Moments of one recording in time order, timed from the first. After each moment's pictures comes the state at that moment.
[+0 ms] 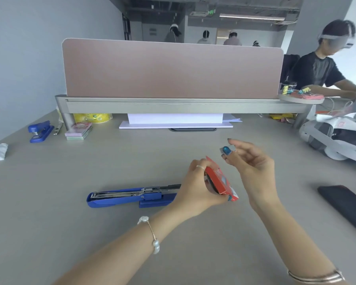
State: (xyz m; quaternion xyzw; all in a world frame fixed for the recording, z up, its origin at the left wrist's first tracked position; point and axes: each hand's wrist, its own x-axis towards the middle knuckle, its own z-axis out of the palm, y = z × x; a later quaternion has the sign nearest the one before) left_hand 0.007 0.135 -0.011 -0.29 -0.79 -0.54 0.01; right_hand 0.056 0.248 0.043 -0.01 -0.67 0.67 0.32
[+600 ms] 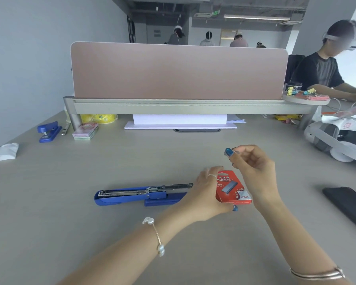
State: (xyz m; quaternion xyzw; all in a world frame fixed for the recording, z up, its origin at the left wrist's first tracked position) left_hand 0.017 0.131 -0.005 -0.34 -0.84 -0.42 -0.07; right_hand 0.045 0.256 0.032 -0.05 -0.70 0.64 0.32
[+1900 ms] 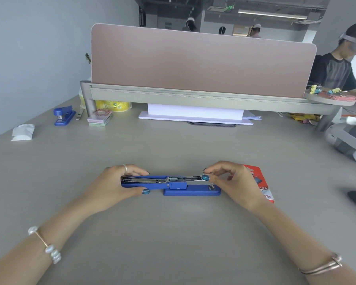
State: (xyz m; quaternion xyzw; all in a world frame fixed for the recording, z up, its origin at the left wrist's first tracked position) left_hand -0.015 -0.084 -0.019 -0.20 -0.90 -0.39 0.02; right_hand 0.026 0.210 -0.007 0.10 -0.88 0.43 0.16
